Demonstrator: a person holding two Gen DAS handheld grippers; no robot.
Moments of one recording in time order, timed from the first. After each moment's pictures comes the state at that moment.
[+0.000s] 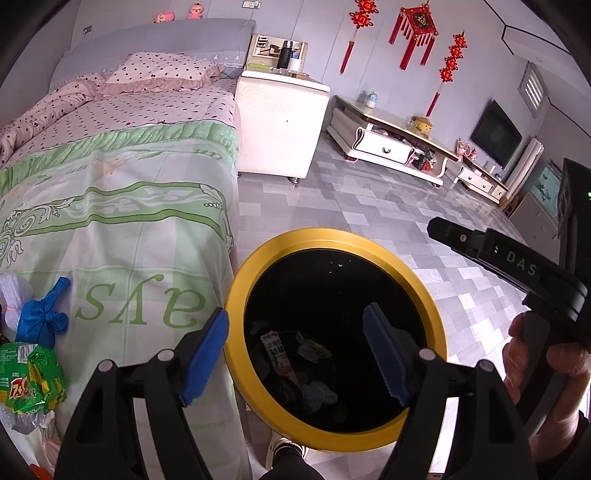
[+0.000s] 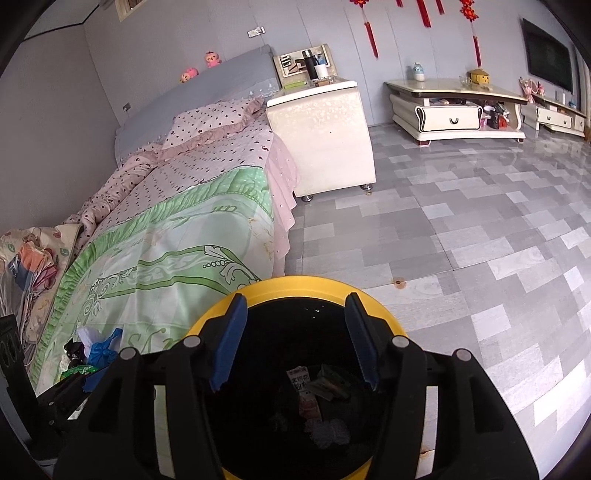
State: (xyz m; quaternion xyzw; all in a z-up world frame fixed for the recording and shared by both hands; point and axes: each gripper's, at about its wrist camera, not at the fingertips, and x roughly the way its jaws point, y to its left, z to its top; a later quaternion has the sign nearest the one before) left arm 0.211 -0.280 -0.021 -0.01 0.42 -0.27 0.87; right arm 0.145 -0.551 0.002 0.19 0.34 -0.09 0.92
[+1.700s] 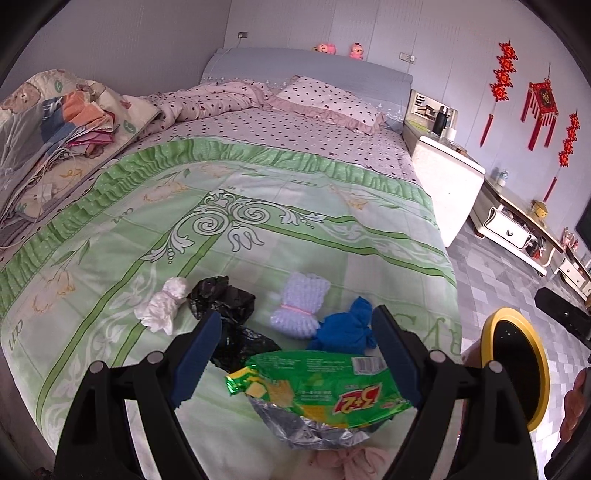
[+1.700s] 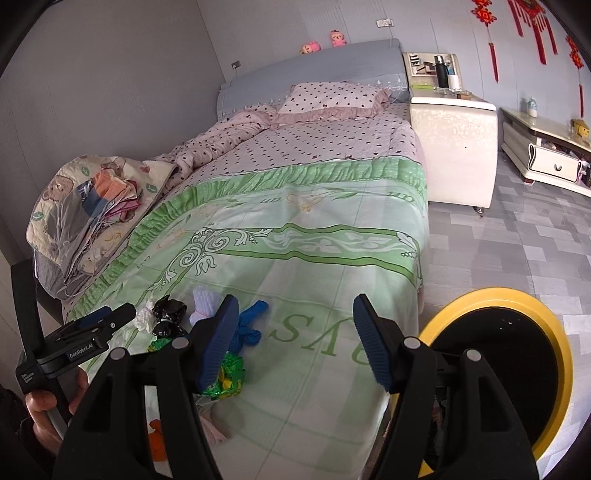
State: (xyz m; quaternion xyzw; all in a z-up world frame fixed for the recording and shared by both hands) left arm 0.233 0.033 0.009 -0.08 0.38 -0.02 0.92; right arm 0.217 -0.284 0.039 0.10 0.35 0.11 0.92
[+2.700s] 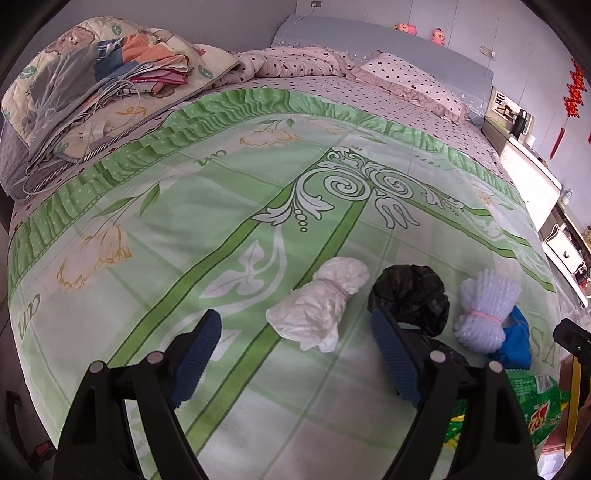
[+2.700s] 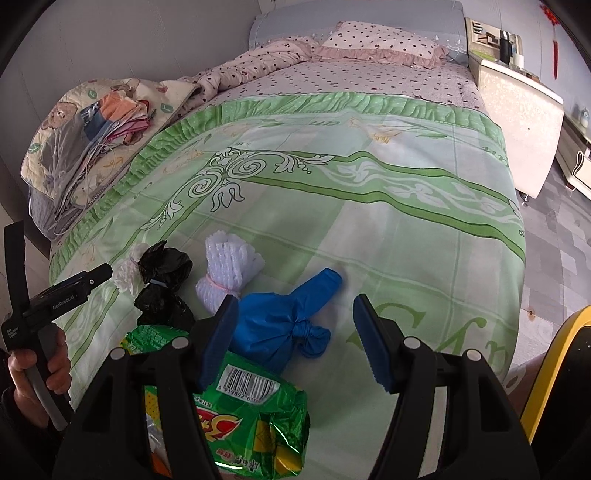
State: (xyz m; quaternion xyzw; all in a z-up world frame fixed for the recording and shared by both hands) left arm 0.284 0.176 -0.081 -0.10 0.43 0.10 0.89; right arm 0.315 -0.156 -0.065 0.03 0.45 0.16 0.88
